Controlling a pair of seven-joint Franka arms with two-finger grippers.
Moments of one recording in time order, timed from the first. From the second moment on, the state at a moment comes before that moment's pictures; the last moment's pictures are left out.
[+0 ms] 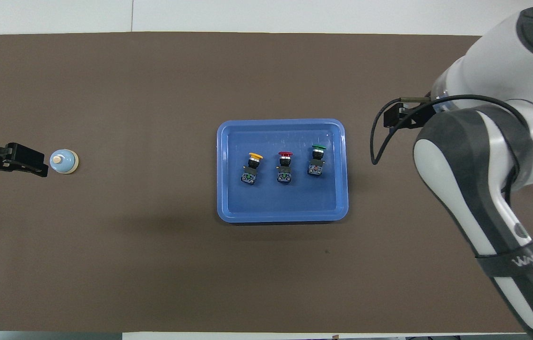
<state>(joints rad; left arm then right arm) -0.03 -0.02 0.00 -1.69 -0.03 1.51 0.01 0.14 0.17 0.03 -1.62 -0.04 1.75 0.26</state>
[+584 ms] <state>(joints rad) -0.03 -0.02 0.00 -1.69 -0.03 1.51 0.01 -0.02 -0.04 0.04 -1.59 -0.01 1.48 -0.02</state>
